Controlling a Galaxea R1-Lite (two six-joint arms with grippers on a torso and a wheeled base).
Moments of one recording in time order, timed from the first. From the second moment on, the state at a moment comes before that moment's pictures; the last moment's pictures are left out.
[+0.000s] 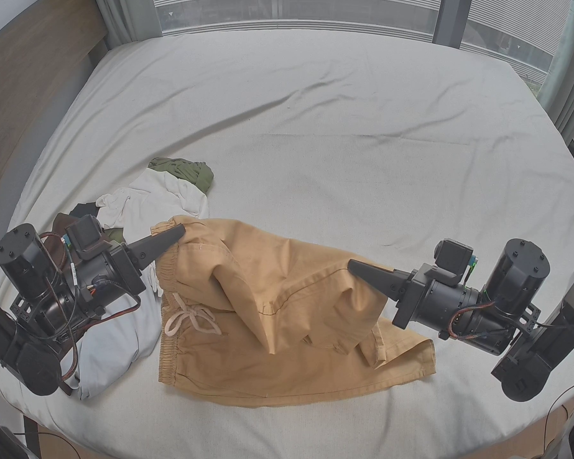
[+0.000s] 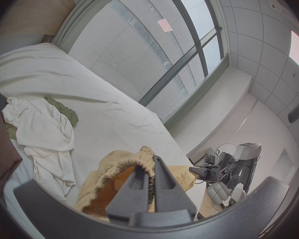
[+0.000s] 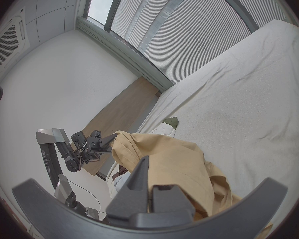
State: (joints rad) left arm -0.22 1.76 -0.36 -1.55 -0.58 -0.53; right arm 0.60 1.90 -0.43 -1.54 0.34 0.47
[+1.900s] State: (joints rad) left arm -0.15 1.75 -0.44 -1.55 -0.59 -0.56; right arm 0.44 1.80 -0.54 -1.53 0.37 0.49
